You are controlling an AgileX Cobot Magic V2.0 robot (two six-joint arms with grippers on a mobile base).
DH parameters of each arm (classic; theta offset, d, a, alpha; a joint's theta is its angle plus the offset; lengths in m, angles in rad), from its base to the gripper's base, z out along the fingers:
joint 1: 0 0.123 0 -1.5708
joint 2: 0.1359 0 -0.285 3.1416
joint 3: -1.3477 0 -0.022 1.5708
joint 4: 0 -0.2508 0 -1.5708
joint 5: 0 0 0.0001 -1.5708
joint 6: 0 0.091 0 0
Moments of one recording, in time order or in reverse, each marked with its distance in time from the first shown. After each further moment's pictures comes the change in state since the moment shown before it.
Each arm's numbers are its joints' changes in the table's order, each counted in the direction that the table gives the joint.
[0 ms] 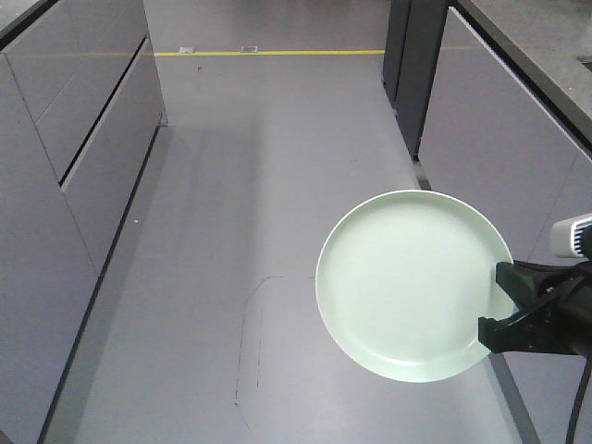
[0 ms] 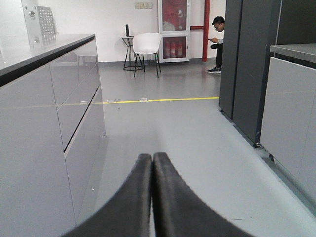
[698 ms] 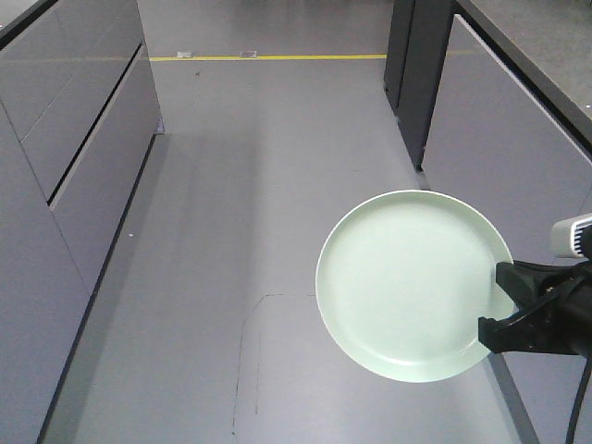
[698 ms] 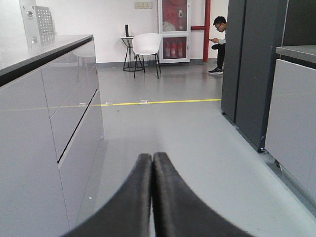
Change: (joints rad) left arm 0.000 0.000 0.000 0.000 0.000 0.000; right arm 0.000 0.000 0.000 0.000 0.000 0.000
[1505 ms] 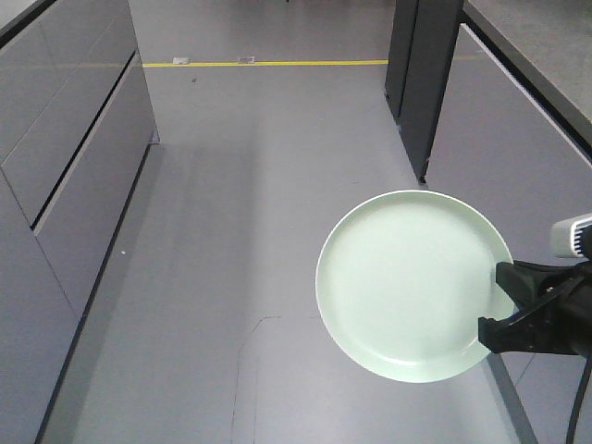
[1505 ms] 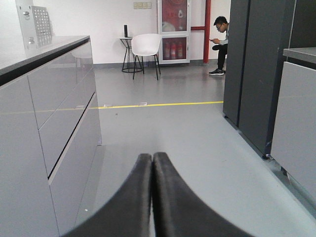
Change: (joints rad) left arm 0.000 0.000 0.000 0.000 0.000 0.000; right arm 0.000 0.000 0.000 0.000 0.000 0.000
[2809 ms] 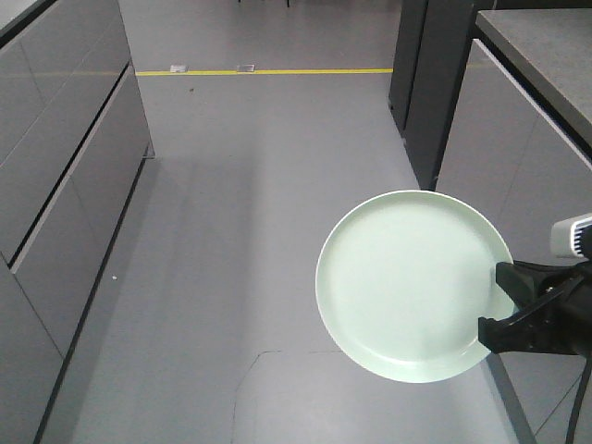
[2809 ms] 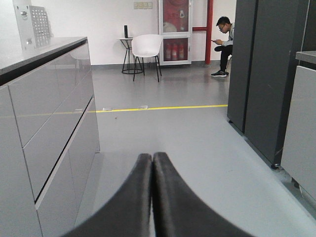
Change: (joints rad) left arm 0.000 0.000 0.000 0.000 0.000 0.000; right arm 0.000 0.000 0.000 0.000 0.000 0.000
